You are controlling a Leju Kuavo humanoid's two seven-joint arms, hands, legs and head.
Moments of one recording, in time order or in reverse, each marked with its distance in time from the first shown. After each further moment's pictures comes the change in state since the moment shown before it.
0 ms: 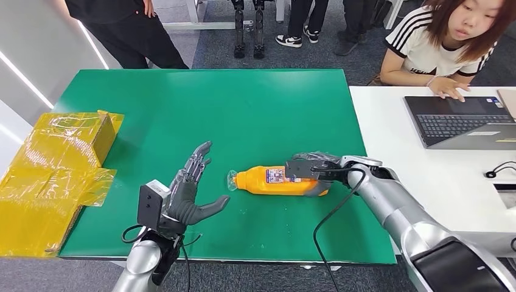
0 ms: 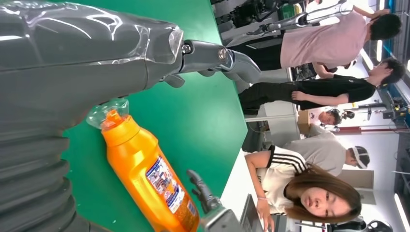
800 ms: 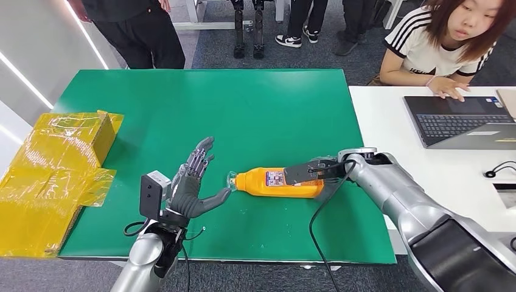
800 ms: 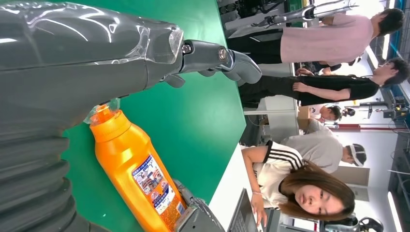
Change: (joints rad) left arm -0.041 -0.010 -0.002 0.049 0.068 -0.010 0.014; right arm -0.134 0.007 0.235 0.136 -0.034 0.146 0.019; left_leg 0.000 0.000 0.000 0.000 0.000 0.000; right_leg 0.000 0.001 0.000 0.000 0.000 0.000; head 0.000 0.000
